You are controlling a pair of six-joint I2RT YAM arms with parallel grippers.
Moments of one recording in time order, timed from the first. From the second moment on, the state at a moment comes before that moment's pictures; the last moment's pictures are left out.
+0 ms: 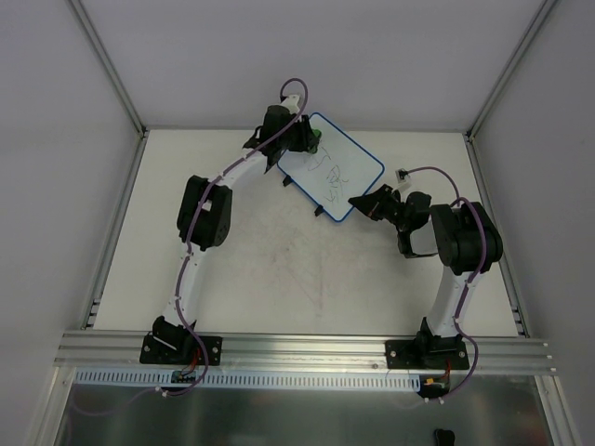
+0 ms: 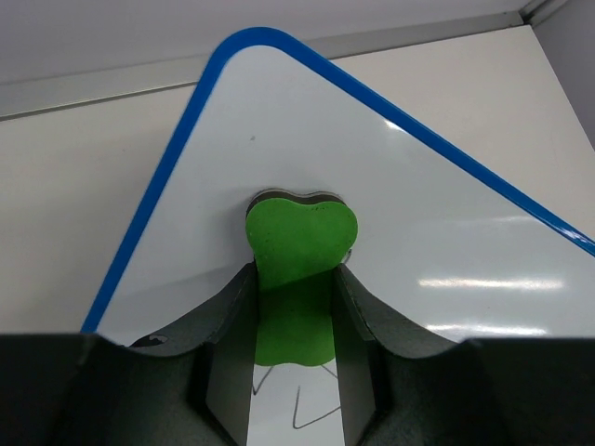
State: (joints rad) left arm -0.42 2.42 2.04 0.01 0.23 -0.39; right arm 0.12 1.96 0.64 1.19 -0.66 0.84
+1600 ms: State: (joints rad) left arm -0.54 2.37 2.03 -0.11 0.26 -0.22; right arm 0.13 1.96 0.64 1.18 -0.66 0.83
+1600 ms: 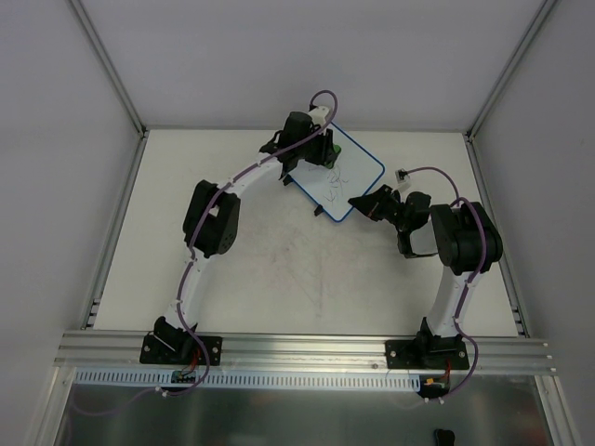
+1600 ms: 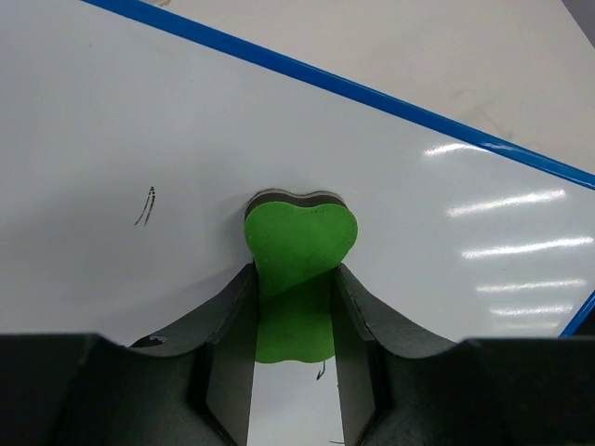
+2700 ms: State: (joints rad) left arm -0.47 2.40 2.06 -0.11 0.26 -0.22; right arm 0.13 1.96 0.64 1.18 -0.66 0.83
